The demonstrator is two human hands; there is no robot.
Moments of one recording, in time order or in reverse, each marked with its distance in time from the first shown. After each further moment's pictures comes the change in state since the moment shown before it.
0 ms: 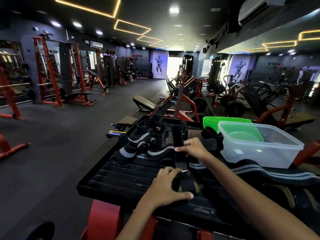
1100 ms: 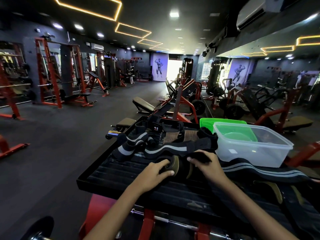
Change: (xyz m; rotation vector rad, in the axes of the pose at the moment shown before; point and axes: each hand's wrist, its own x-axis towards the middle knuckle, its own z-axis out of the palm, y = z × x) left_hand 0.004 -0.013 -0.024 -0.156 0.116 0.138; right_hand -0.088 0.023 -0.028 -0.121 0.171 -0.452
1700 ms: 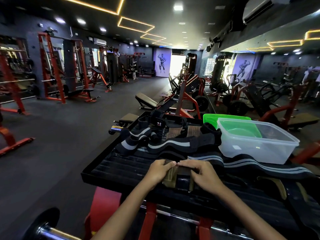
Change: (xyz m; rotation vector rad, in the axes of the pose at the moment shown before) left_hand 0.014 0.000 0.025 -0.476 0.146 -0.451; right_hand -0.025 0.001 0.021 -0.225 -0.233 -0.032
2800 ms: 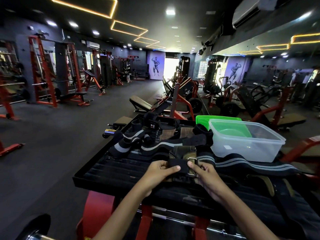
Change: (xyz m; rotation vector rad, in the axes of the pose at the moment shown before) left_hand -0.037 0.028 0.008 -0.227 -0.213 -0.013; right_hand -0.019 -0.004 -0.015 0.926 0.084 0.473
